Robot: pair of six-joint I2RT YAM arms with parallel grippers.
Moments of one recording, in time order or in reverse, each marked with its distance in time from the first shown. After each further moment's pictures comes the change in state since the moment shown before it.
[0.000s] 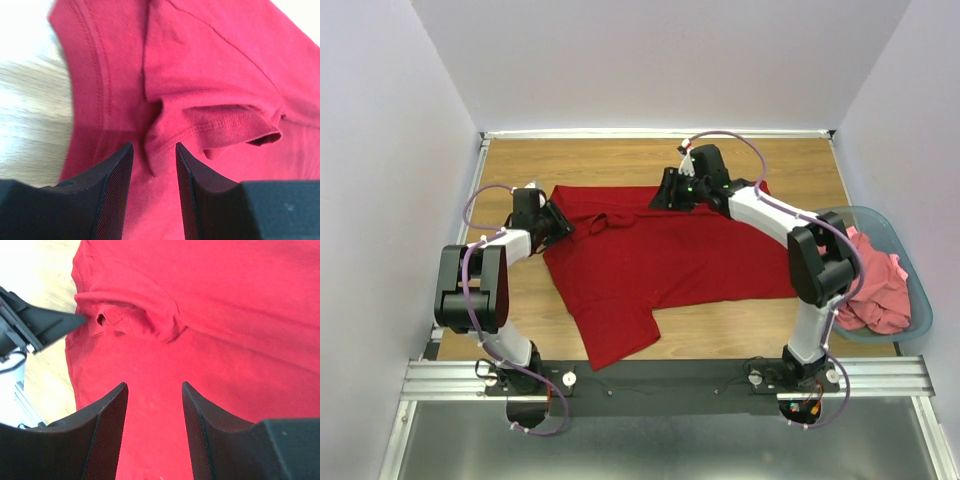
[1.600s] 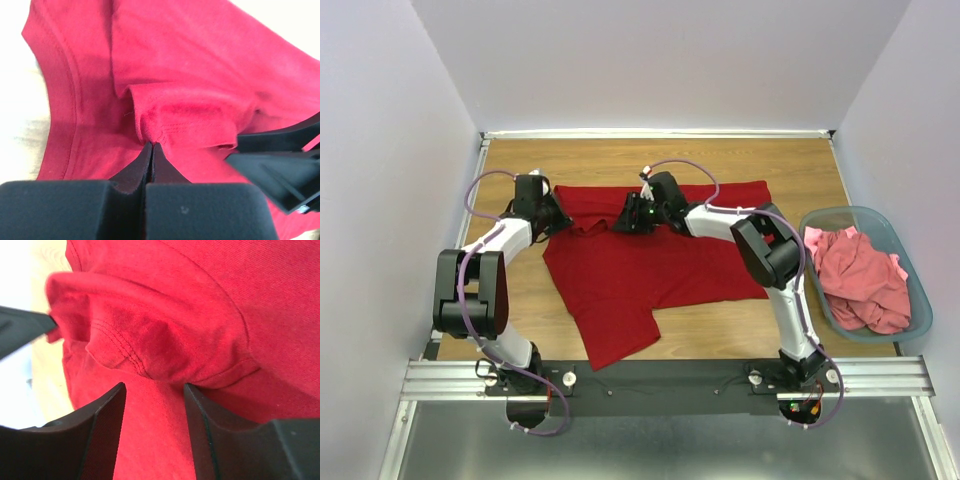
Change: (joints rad) left arm -0.039 -0.039 0.115 -0.168 -0.016 0.009; right arm 0.159 0.332 0.080 0.292 -0.018 0.175
